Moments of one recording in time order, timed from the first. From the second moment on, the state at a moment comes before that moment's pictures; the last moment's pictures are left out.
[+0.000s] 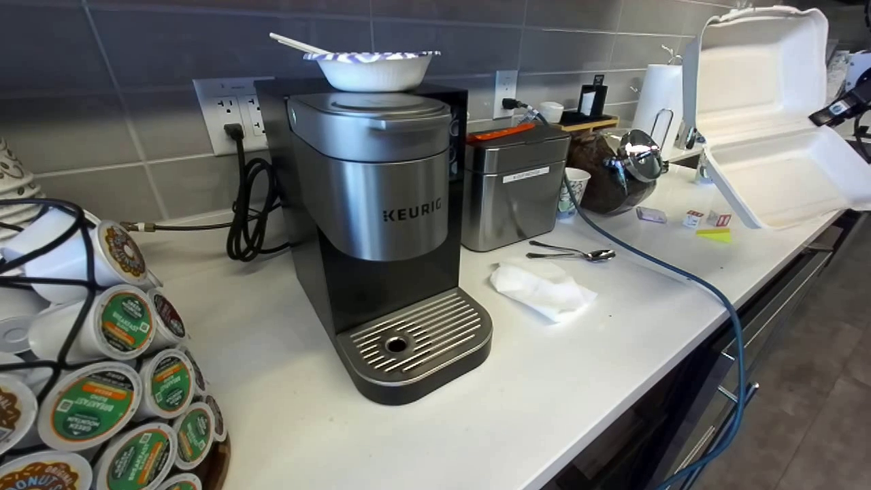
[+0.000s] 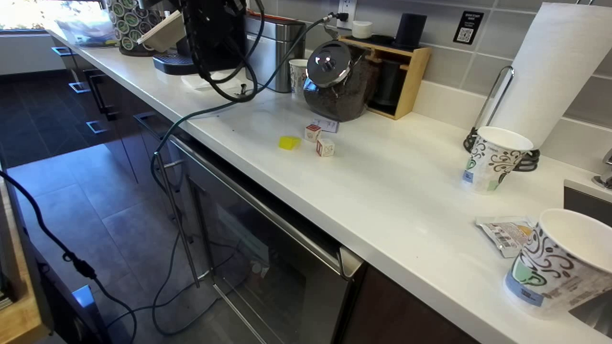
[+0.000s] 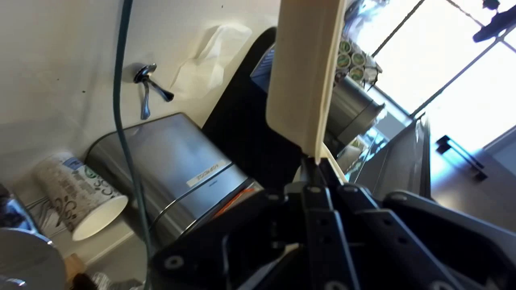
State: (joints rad) arm -0.47 0.15 -0.37 -1.94 1.03 1.34 -1.37
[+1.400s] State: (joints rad) arm -0.68 0.39 -0.44 -1.79 1.39 1.33 -0.88
